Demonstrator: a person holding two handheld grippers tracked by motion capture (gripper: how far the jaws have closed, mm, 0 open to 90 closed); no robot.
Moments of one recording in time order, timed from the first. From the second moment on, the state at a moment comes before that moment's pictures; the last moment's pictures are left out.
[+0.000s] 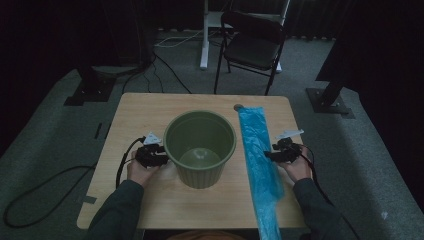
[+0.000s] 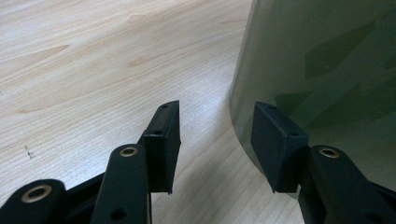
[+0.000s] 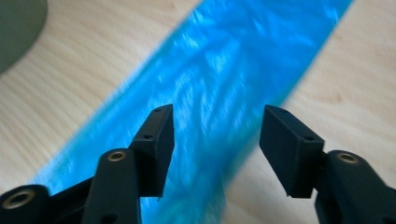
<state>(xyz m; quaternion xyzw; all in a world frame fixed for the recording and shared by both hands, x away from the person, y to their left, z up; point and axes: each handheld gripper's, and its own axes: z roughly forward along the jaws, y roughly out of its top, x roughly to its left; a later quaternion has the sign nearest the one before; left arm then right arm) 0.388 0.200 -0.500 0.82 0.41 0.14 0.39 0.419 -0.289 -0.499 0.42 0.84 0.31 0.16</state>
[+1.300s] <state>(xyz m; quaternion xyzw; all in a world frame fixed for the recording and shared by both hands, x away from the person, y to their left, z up) 0.389 0.205 -0.500 0.81 0.41 0.15 0.39 0.484 -0.228 -0.525 0.48 0.83 0.25 0.14</state>
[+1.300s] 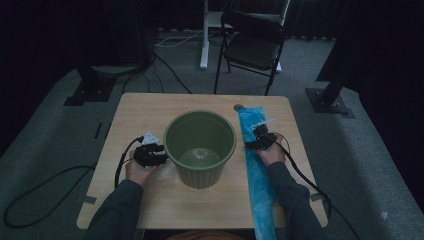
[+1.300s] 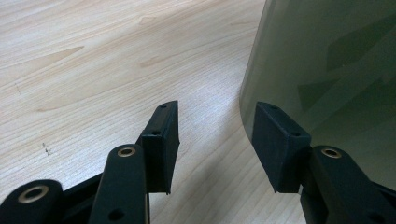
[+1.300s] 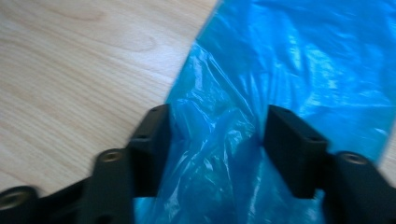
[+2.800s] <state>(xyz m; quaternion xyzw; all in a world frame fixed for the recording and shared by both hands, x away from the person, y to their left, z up) 0.389 0.205 -0.501 0.81 0.41 0.15 0.38 0.435 -0.258 -0.417 0.32 0.85 0.37 0.20</state>
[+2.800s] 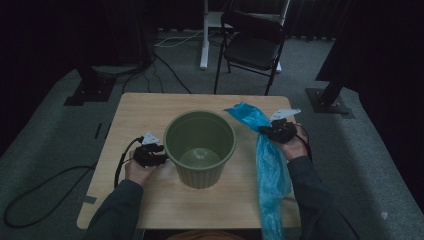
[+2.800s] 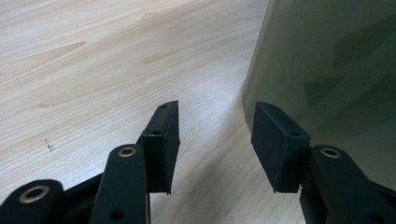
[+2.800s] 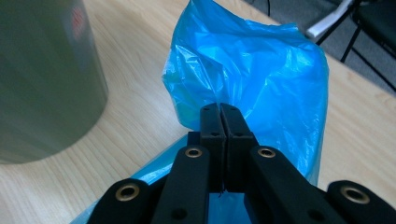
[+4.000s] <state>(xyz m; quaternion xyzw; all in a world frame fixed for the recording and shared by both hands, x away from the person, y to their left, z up) 0.389 0.208 -0.502 0.81 0.41 0.15 0.38 0.381 -0.226 -0.326 0.11 0.86 0.46 0.18</state>
